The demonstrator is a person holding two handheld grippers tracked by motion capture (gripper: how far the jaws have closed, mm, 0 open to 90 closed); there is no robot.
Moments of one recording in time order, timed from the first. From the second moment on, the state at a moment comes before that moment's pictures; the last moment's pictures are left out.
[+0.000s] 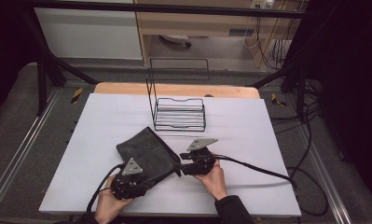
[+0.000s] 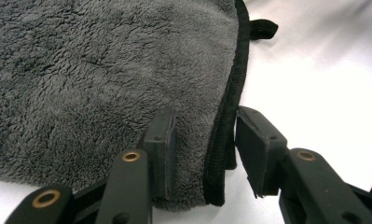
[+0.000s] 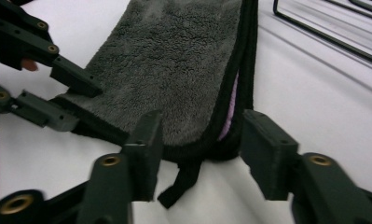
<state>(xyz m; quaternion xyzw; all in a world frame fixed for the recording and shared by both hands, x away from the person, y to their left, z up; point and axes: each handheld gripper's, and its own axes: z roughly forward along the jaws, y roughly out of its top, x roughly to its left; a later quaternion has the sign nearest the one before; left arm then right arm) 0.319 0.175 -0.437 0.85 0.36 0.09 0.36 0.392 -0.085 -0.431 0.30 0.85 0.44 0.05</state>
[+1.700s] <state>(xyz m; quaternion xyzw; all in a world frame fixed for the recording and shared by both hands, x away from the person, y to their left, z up) 0.321 0.178 -0.434 0.86 0.38 0.09 0.34 0.417 -0.073 -0.449 0.33 0.85 0.41 0.04</state>
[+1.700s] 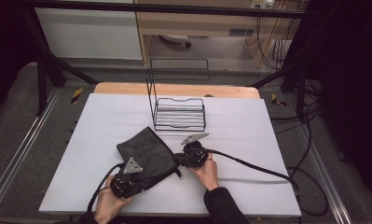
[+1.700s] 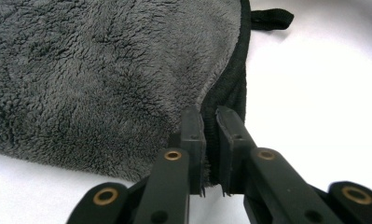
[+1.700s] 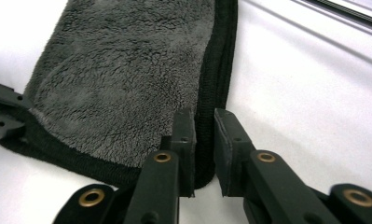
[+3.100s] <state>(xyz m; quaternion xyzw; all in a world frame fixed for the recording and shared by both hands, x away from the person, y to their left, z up) 0.320 0.222 -0.443 0.80 0.47 0.06 0.36 0.384 -0.067 -0.455 0.31 0.85 0.42 0.03</state>
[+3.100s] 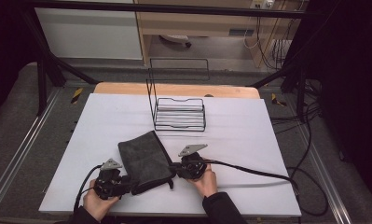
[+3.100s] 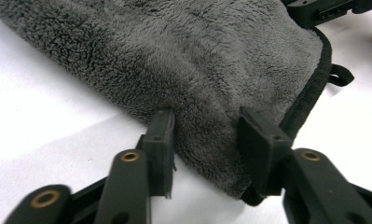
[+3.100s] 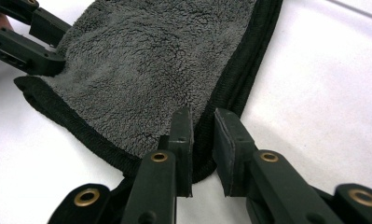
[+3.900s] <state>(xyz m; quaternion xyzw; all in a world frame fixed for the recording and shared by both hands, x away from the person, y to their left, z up) 0.327 0.272 -0.427 0.84 0.43 0.05 0.32 0.375 -0.078 -0.433 0.30 0.84 0.44 0.07</state>
